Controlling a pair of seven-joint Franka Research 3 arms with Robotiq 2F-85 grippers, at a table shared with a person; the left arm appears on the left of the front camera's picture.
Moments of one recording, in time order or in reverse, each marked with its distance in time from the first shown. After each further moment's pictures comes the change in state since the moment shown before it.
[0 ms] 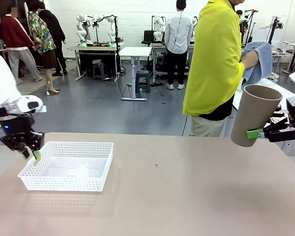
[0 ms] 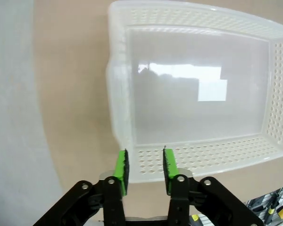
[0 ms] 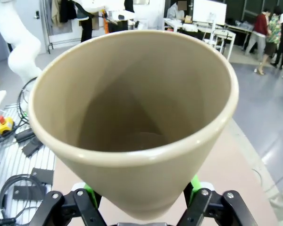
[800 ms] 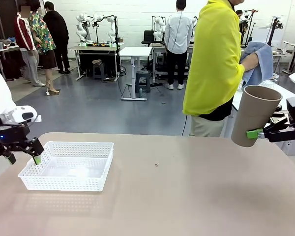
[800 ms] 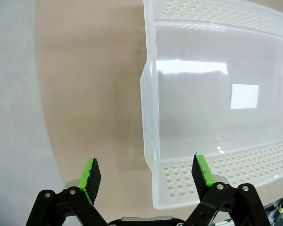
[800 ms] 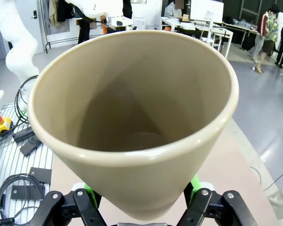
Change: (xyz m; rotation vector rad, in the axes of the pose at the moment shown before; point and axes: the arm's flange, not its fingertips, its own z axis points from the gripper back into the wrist) left arm 0.013 0.026 -0.052 0.012 0.047 -0.027; right arm -0.001 -0.002 0.001 -0.009 0.005 -0.002
